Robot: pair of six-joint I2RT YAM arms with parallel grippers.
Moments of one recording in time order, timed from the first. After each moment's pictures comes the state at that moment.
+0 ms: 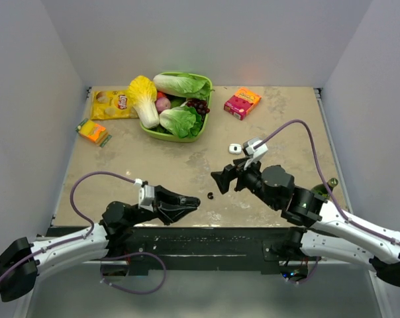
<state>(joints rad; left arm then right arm) -0.96 0.65 0.05 0.95 0.35 -0.34 1.07 0.79 0.79 -0.20 0.40 0.31</state>
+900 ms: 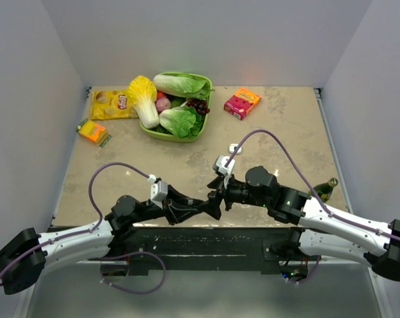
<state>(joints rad) -0.96 0.78 0.10 0.89 0.40 -0.37 1.06 0.90 0.71 -0.12 -0.17 0.20</state>
